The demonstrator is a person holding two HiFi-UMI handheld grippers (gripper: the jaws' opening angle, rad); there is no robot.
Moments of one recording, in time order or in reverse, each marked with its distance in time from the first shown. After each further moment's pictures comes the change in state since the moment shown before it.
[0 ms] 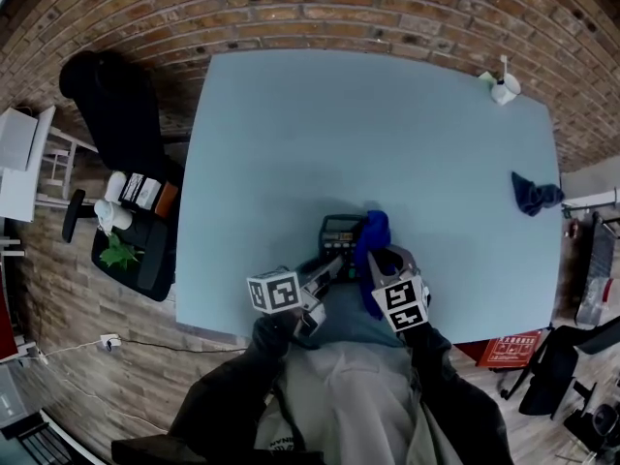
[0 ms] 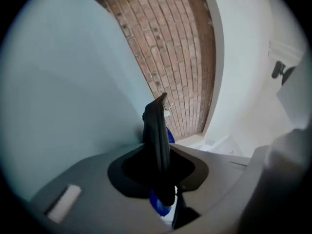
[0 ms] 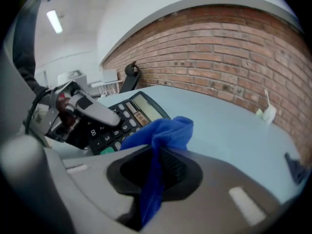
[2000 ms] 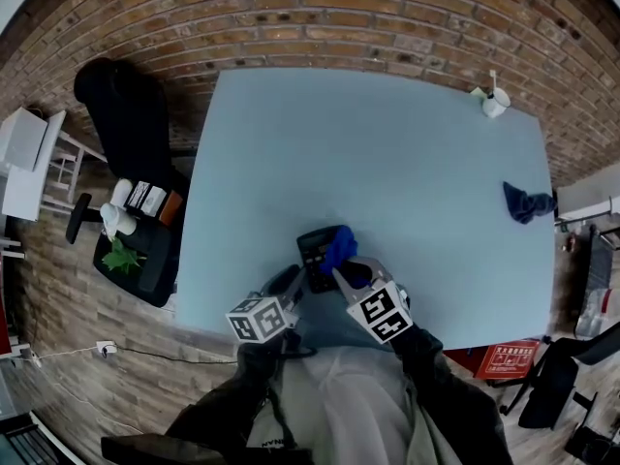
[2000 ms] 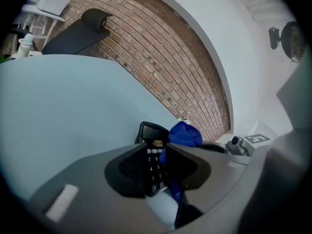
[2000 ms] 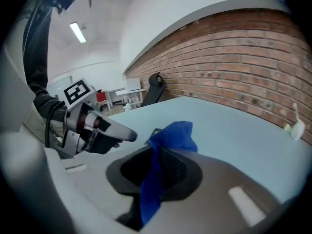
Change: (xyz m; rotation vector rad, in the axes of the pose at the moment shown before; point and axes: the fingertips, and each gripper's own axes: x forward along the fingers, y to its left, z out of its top) left arm -0.081 0.011 0.019 0.236 -0.191 0.340; right arm -0.018 0.079 0.057 -0.092 -0.108 0.272
